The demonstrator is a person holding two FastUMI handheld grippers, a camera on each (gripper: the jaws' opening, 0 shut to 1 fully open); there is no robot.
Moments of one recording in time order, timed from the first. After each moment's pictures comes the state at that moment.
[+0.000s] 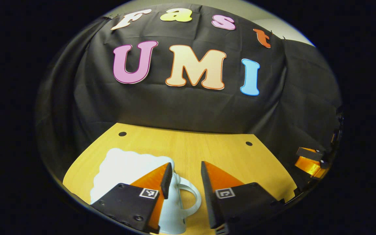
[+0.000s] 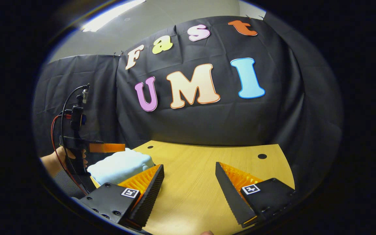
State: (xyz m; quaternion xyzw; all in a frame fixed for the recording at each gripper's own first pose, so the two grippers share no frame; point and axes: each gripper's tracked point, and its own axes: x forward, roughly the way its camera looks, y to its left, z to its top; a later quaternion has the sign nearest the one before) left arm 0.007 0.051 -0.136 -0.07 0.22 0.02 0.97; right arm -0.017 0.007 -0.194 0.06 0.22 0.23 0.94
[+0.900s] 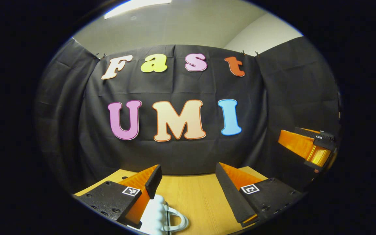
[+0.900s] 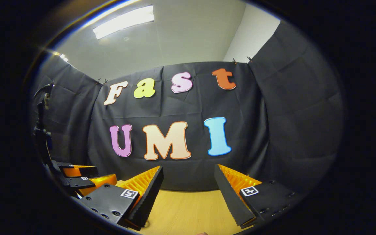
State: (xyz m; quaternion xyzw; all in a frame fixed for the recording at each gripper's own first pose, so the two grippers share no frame) left arm -0.009 -0.030 -0.008 0.03 0.03 0.00 1.00; right arm -0.010 -0.014 -0.028 0.03 0.00 0.07 1.00
